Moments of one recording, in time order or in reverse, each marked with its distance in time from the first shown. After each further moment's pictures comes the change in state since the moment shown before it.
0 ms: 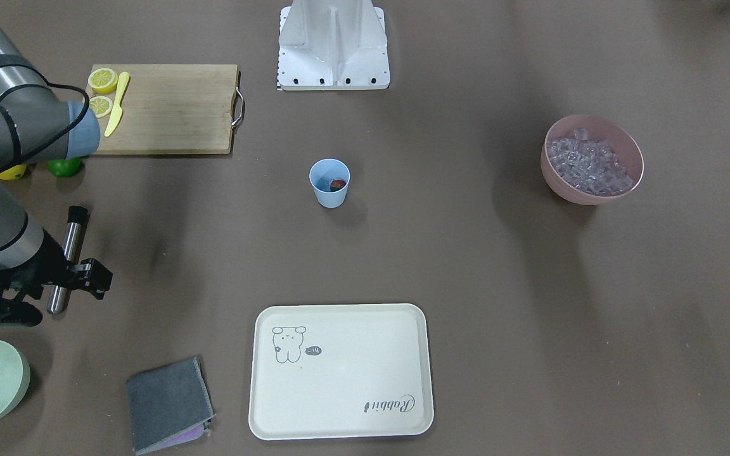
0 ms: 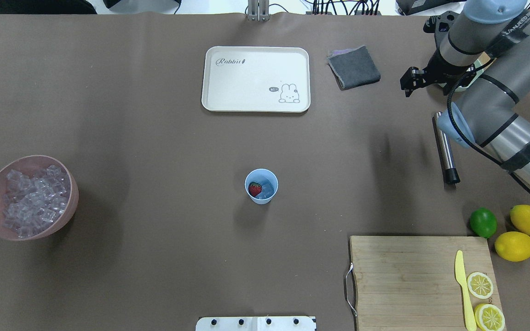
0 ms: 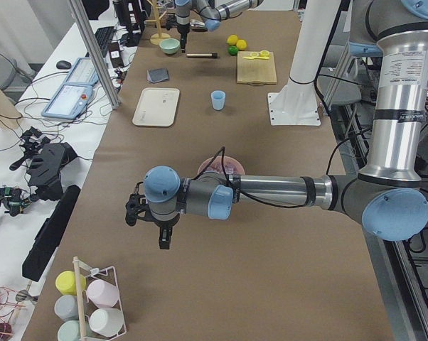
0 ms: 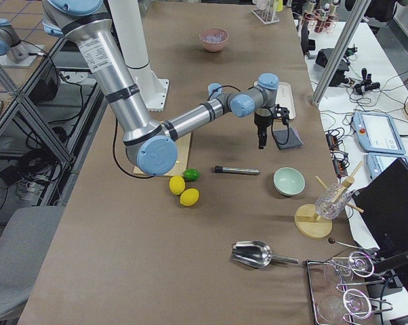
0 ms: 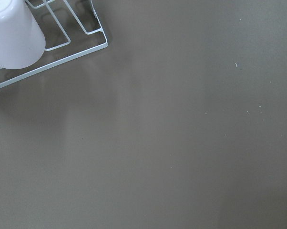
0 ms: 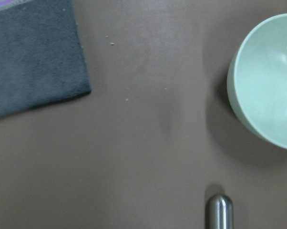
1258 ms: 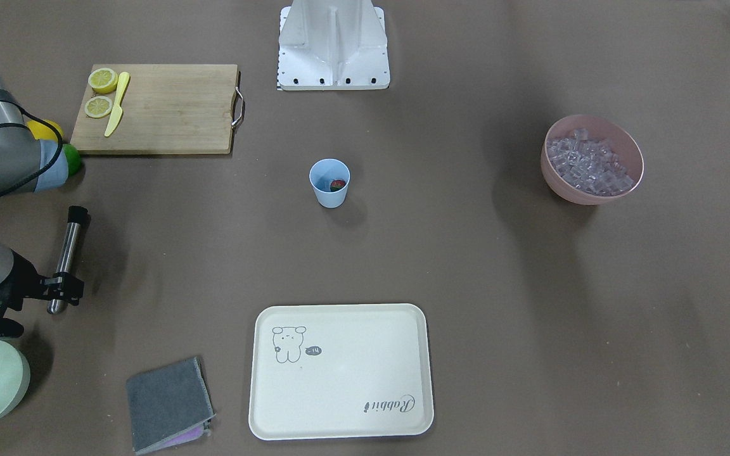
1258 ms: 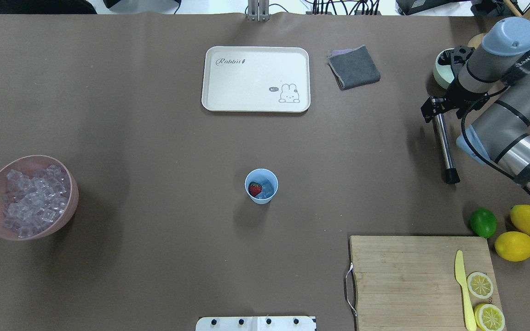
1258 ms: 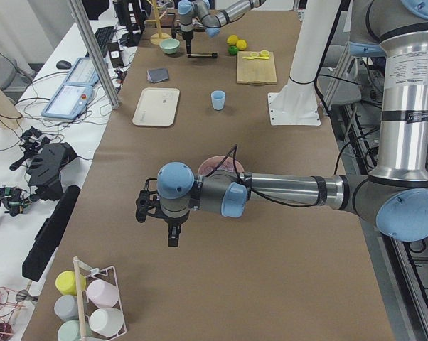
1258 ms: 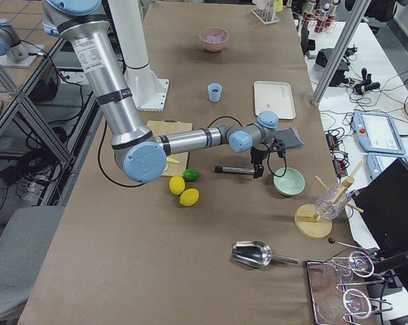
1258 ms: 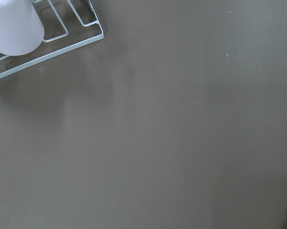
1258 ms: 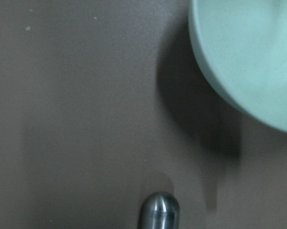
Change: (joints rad) left arm -0.007 0.061 -0.079 -0.001 0.000 -0.001; right arm -0.018 -0.081 -0.122 0.130 0.046 -0.106
